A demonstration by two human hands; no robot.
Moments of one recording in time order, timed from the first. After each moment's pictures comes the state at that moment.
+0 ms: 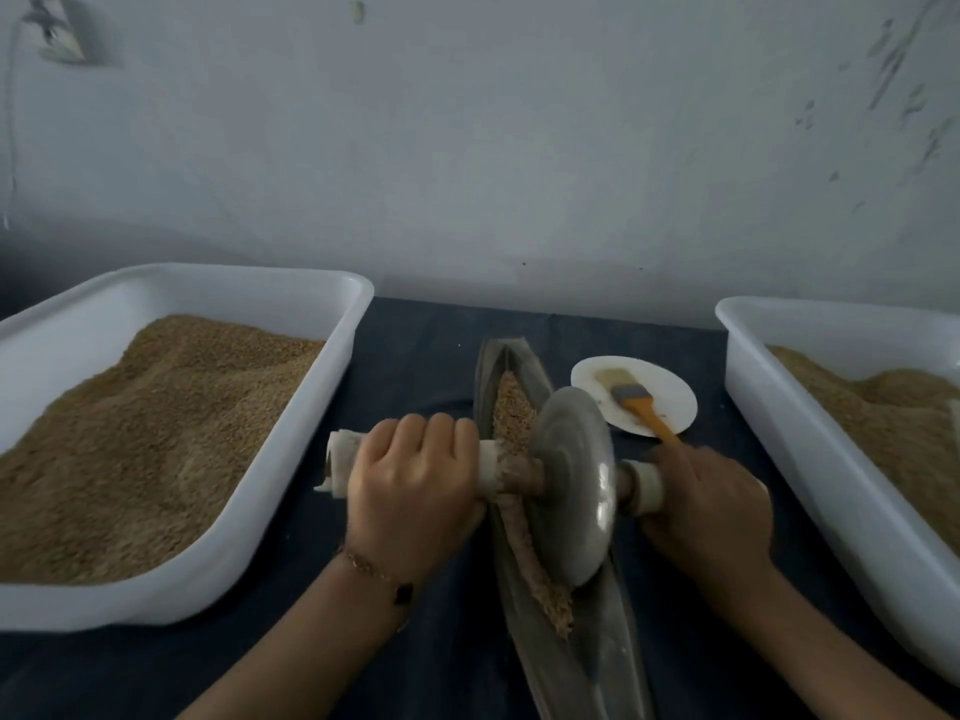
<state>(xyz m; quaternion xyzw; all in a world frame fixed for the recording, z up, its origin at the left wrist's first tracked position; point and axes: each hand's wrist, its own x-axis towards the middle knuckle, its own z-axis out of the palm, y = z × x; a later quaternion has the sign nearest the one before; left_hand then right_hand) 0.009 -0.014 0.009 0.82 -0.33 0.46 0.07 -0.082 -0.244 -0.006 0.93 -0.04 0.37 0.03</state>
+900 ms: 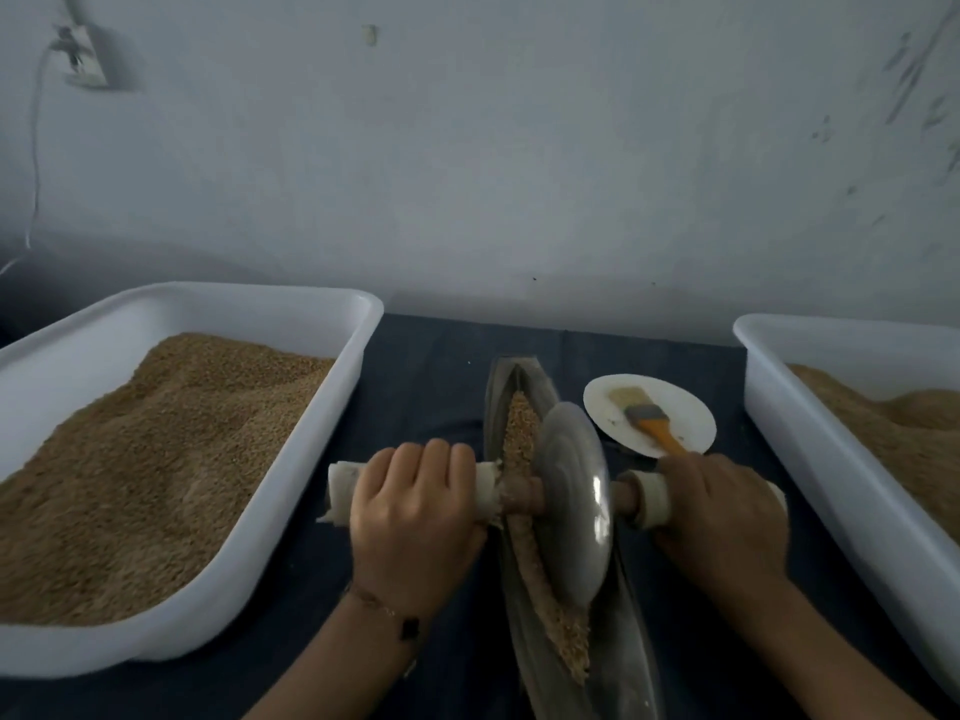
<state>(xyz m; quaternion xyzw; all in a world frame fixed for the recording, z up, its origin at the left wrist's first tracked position) 0.012 -0.016 0.003 0.83 -0.30 0.46 0.10 -0.066 -0.254 -0.009 0.92 -0.01 0.38 0.04</state>
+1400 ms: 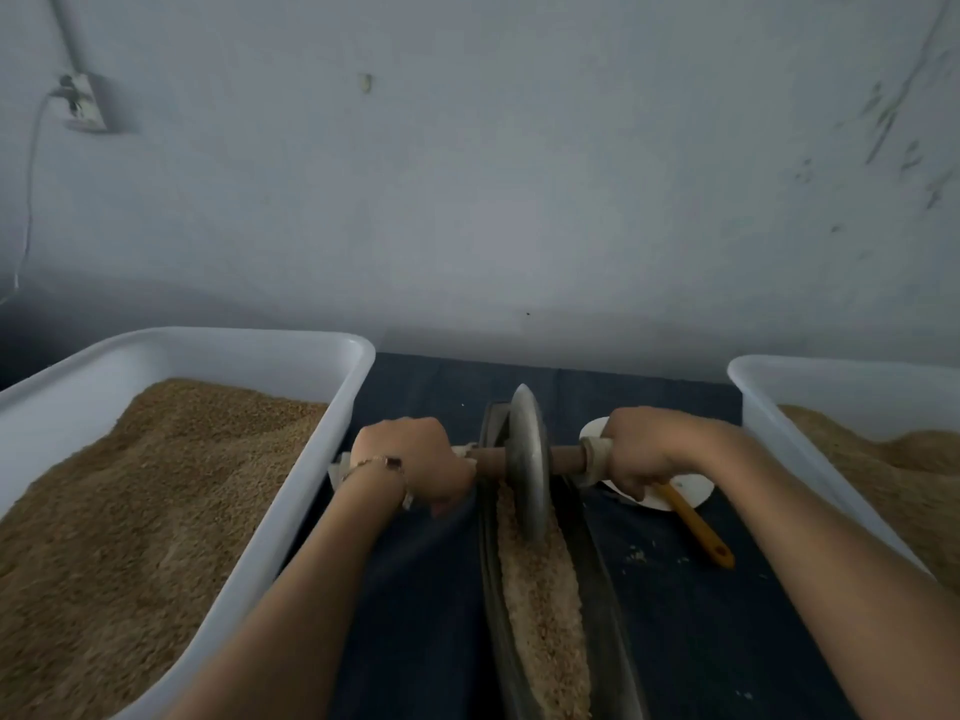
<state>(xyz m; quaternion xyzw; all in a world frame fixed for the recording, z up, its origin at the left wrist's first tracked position) 0.113 -0.040 0.060 0.97 -0.22 -0.08 0.10 0.051 -0.270 0.080 0.97 -0.14 -0.19 -0.08</state>
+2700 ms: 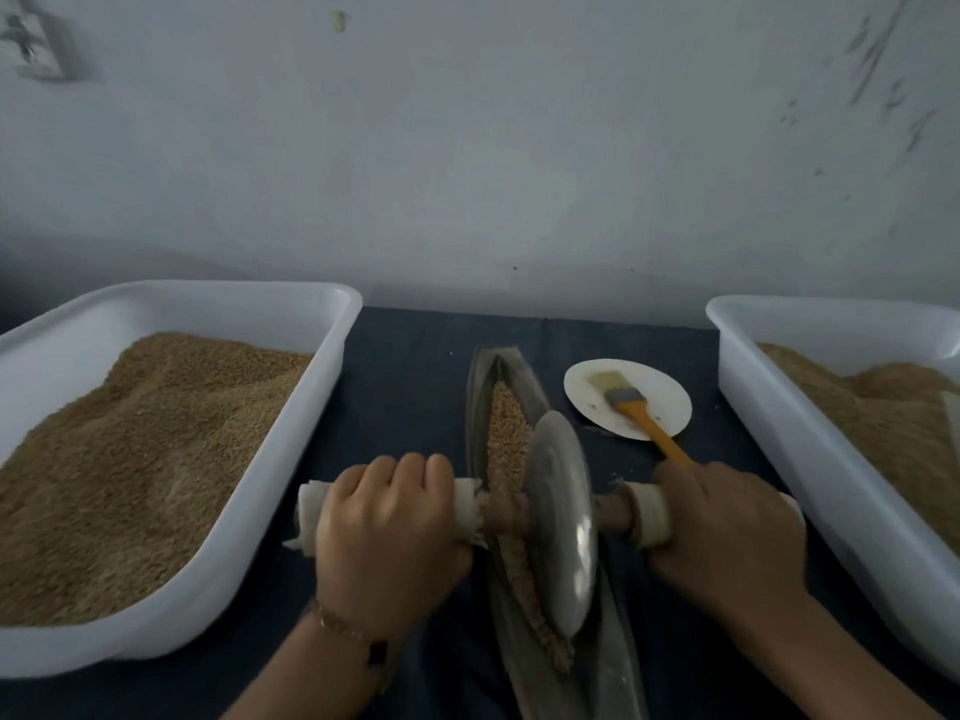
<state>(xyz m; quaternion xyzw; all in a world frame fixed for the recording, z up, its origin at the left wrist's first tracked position) -0.011 -0.001 0.014 0.86 -0.34 0.37 0.10 -0.100 -0.239 0.003 0.94 -0.02 0.35 0.04</state>
